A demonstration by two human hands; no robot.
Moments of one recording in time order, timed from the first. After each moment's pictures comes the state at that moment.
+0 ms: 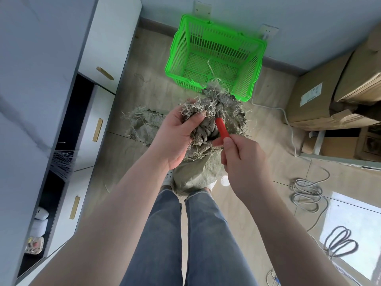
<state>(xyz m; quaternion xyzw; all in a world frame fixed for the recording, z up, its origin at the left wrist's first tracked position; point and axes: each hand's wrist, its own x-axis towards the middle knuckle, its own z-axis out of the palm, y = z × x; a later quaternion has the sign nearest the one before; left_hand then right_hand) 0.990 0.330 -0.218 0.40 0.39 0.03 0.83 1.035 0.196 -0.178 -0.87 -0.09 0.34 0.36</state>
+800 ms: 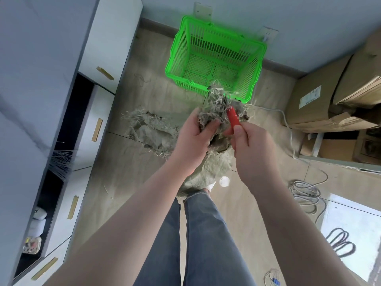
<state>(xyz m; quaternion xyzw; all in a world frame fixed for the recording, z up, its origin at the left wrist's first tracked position) 1.000 0.302 -0.226 0.59 0.38 0.04 0.71 1.057 0.201 -0.180 -0.89 -0.11 0.28 0.35</state>
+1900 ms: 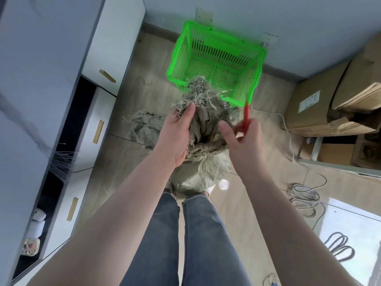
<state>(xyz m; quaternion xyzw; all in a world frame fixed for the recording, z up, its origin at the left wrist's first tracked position) 1.003 0.335 -0.223 0.37 0.50 0.05 0.79 1.062 0.210 -0.205 -0.88 -0.03 0.28 0.39</state>
